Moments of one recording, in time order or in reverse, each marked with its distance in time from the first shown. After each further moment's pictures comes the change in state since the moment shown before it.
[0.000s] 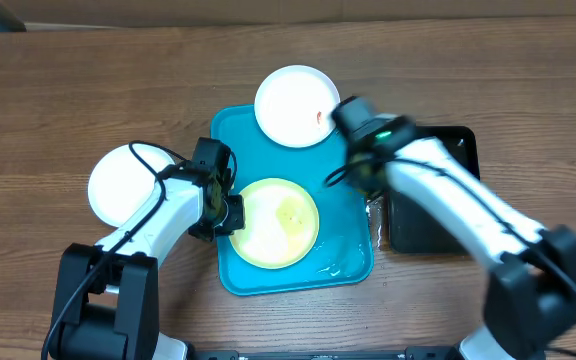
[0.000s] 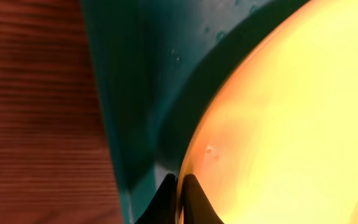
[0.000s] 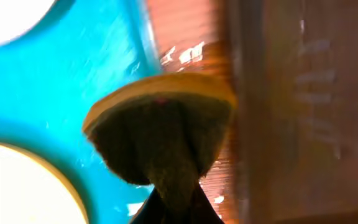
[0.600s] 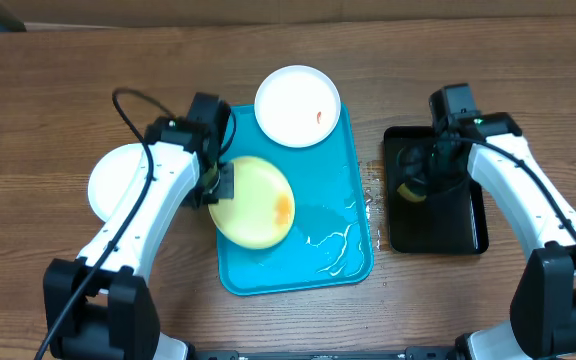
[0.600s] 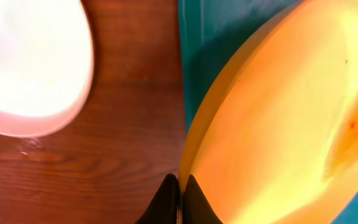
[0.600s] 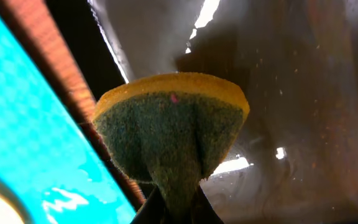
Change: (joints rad) left arm -0.034 0.002 0.403 -0.394 -0.220 0.033; right arm -0.352 -0.061 -0.164 0.054 -0.273 -0.133
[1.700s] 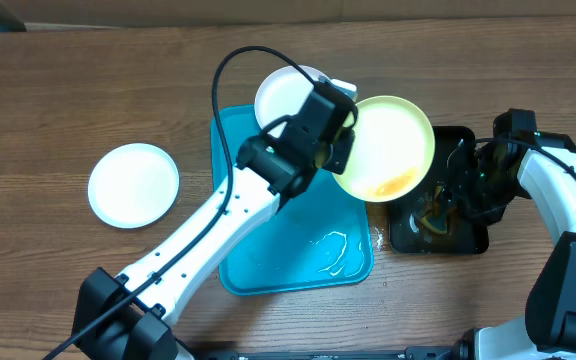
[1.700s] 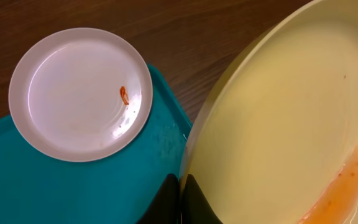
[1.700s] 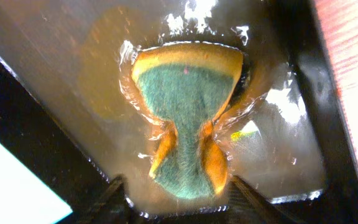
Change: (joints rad) left arm -0.441 -0.001 0.106 0.581 0.007 0.017; right arm -0.297 0.000 -0.106 -0.078 -0.163 -0.169
